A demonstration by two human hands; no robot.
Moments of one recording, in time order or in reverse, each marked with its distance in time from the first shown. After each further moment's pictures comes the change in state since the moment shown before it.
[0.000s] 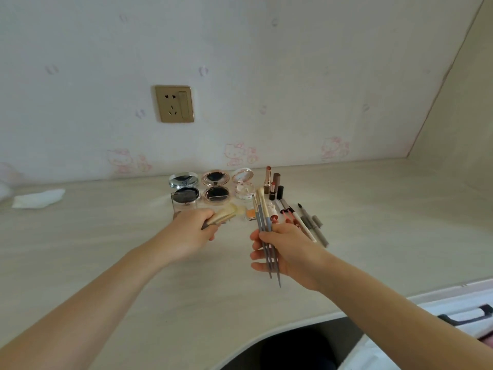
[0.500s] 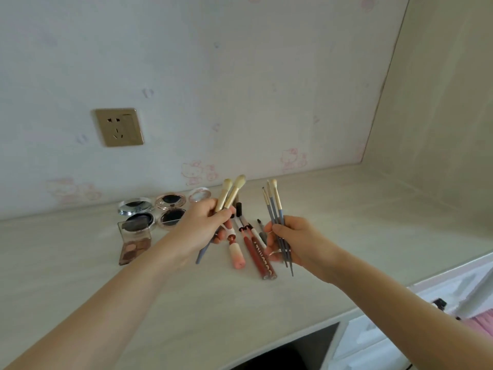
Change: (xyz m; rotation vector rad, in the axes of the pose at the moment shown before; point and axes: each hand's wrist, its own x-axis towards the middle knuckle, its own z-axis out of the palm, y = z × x) left_hand 0.043 0.107 0.020 -0.721 0.009 -0.033; right_hand -0.009 -0.017 -0.099 -0.087 0.168 -0.220
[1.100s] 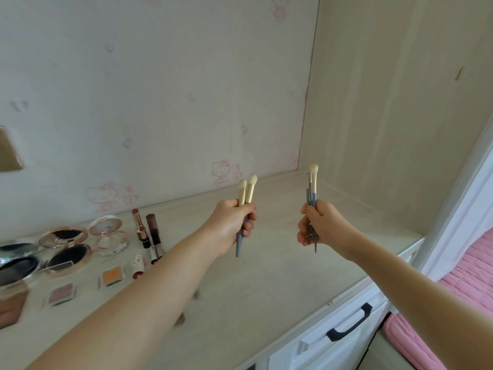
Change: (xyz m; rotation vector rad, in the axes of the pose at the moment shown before) left_hand 0.098 0.057 0.193 -0.402 -0.190 -0.154; right_hand 0.004 -0.005 -0.203 -0.203 0.416 -0.052
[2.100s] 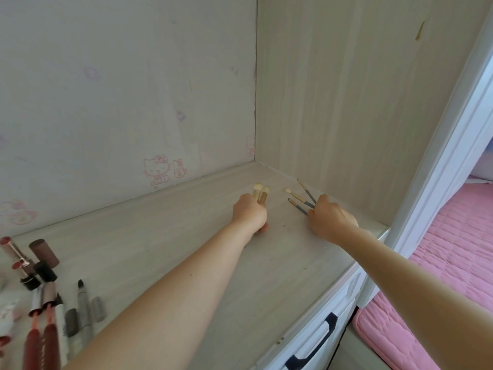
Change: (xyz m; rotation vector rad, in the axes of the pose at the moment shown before) left_hand 0.134 -0.053 0.148 0.515 0.070 -0.032; right_hand 0.099 0.093 -0.110 -0.938 0.298 0.216
